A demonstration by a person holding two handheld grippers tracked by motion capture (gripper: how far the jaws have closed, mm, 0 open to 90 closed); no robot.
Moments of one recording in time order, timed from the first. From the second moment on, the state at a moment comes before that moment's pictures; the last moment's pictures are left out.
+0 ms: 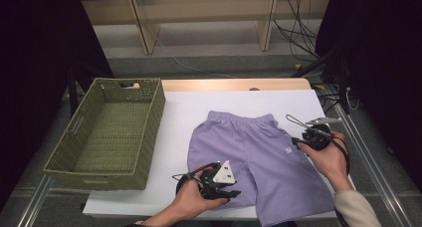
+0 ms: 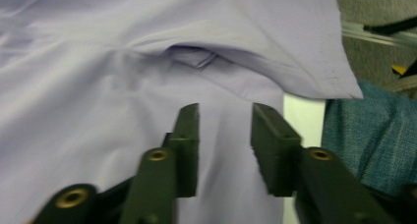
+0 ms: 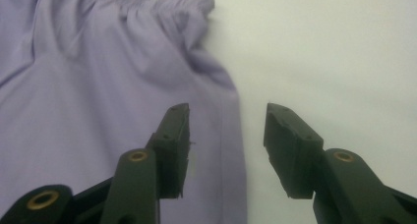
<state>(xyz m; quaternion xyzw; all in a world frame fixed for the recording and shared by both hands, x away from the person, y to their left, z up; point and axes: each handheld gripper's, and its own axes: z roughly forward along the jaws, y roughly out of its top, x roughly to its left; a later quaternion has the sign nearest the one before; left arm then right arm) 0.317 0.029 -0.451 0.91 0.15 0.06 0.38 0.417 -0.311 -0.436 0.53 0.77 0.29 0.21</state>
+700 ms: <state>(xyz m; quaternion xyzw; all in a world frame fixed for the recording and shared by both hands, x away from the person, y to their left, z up) 0.319 0.069 -0.451 0.88 0.25 0.10 0.39 0.506 -0.269 -0.465 0.55 0.76 0.30 0.17</state>
